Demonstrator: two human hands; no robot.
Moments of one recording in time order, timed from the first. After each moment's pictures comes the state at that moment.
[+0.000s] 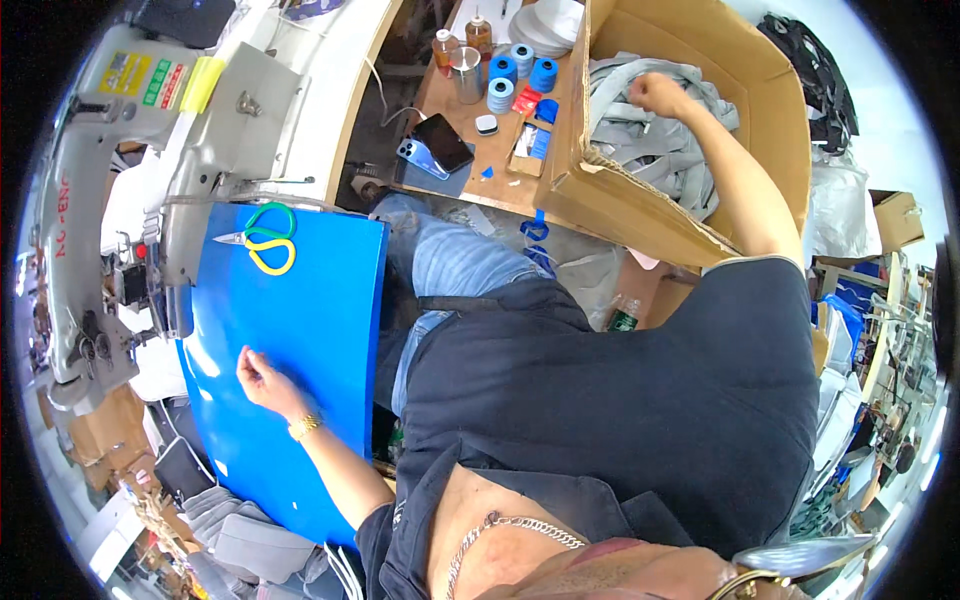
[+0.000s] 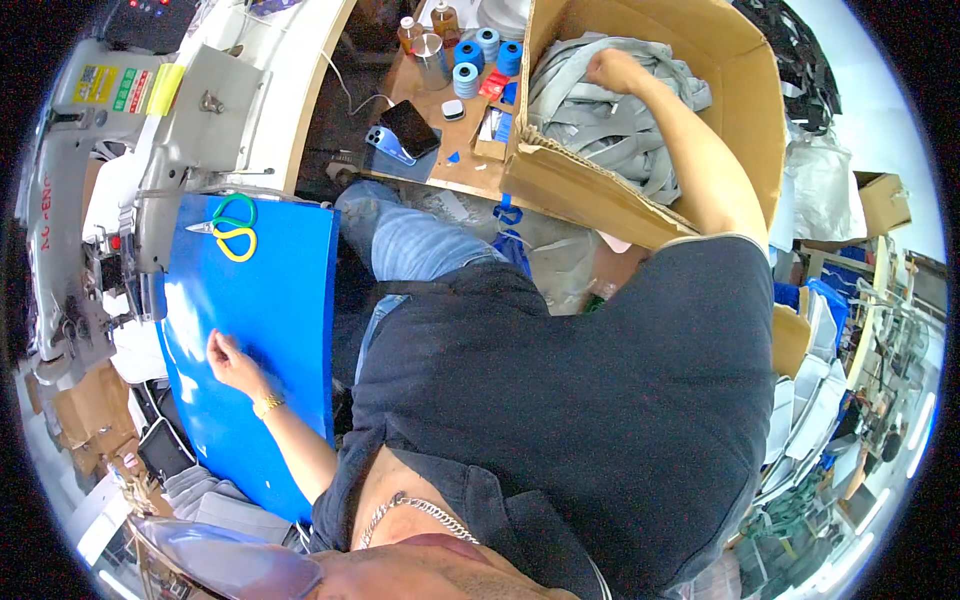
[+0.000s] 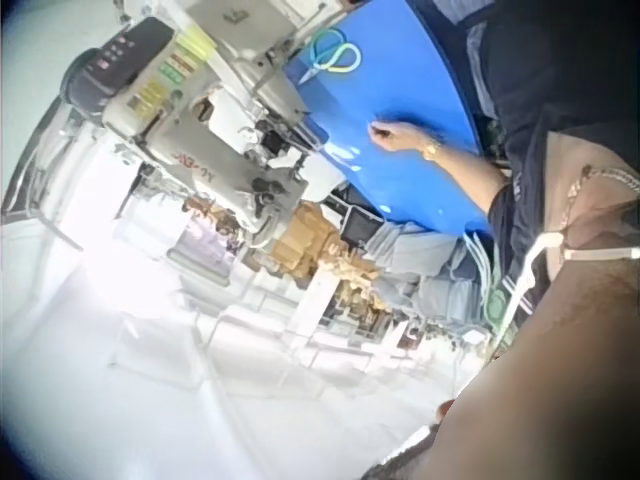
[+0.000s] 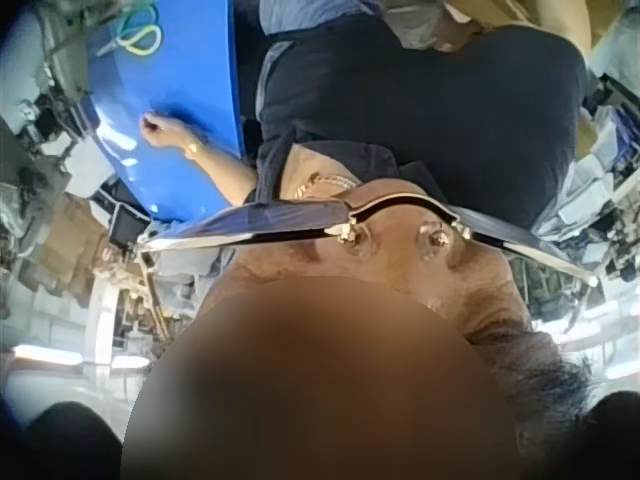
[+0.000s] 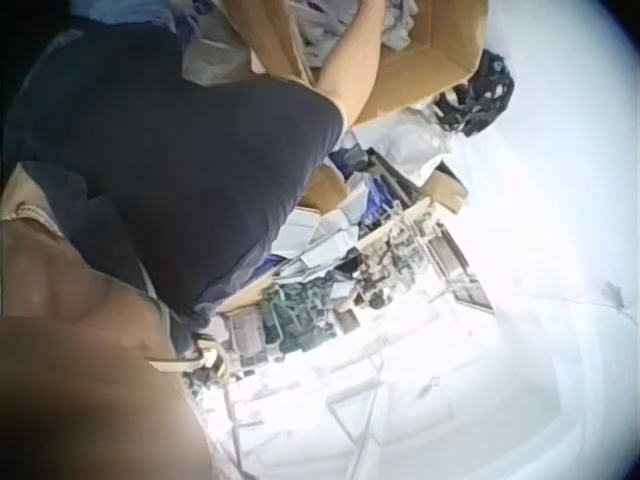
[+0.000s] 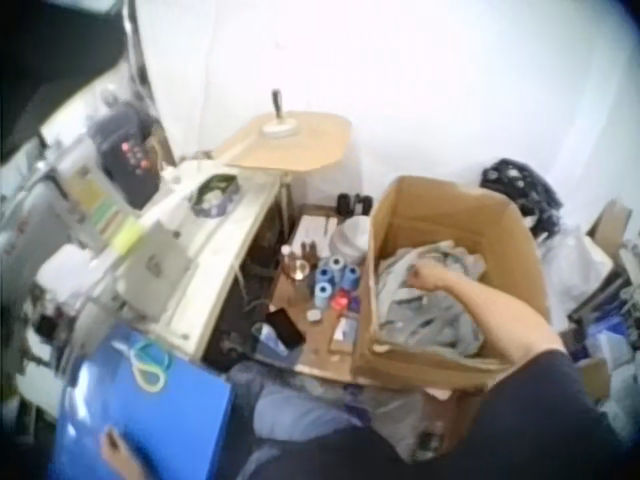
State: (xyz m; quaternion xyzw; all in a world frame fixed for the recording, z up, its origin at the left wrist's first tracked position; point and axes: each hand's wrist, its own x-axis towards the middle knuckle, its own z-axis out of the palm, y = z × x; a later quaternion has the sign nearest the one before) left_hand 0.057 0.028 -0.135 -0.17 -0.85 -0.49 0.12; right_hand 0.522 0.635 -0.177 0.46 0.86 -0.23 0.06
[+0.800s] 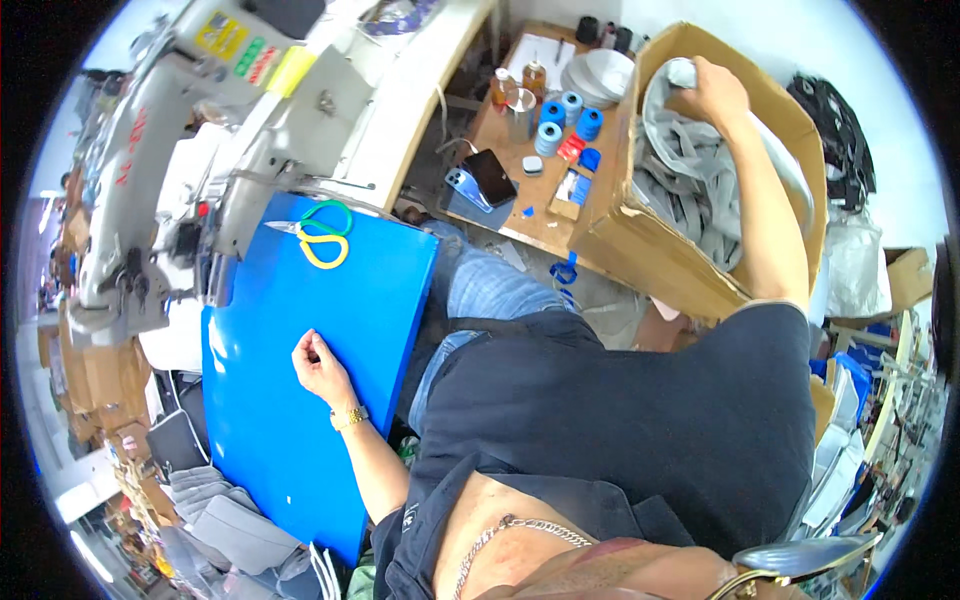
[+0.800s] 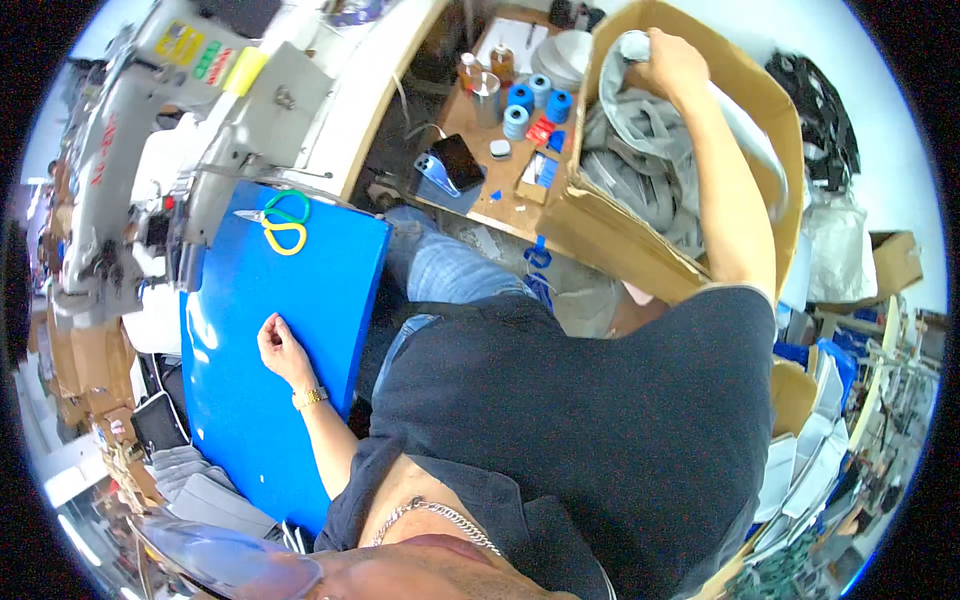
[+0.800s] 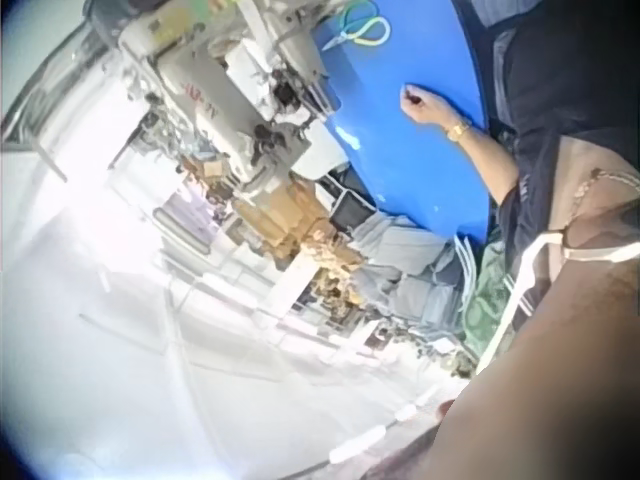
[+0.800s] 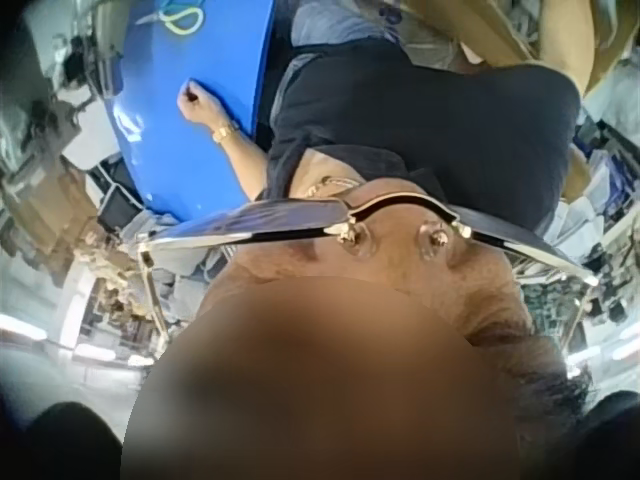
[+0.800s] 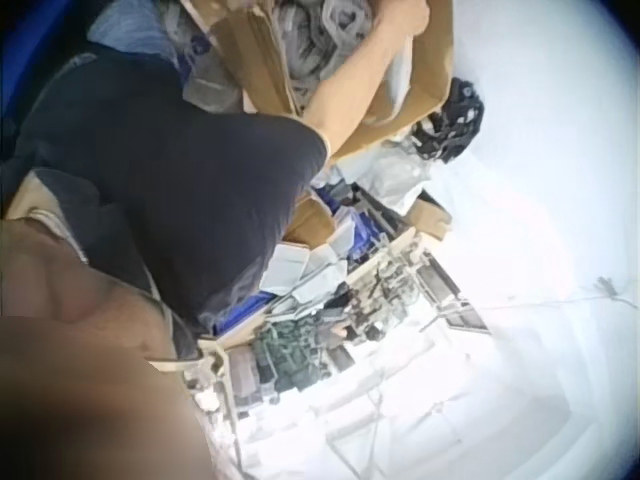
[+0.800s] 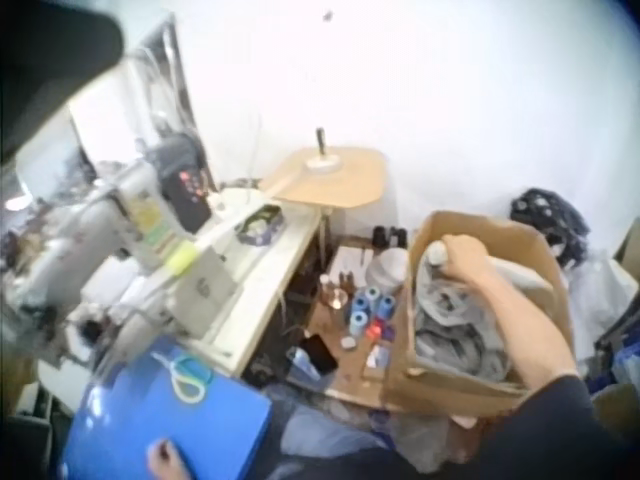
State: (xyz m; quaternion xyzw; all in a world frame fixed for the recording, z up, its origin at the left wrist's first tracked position) left_hand 0.097 0.040 -0.155 -0.19 -0.86 -0.46 0.12; right_hand 0.459 0.611 -0.035 0.49 0.87 0.09 -0.07
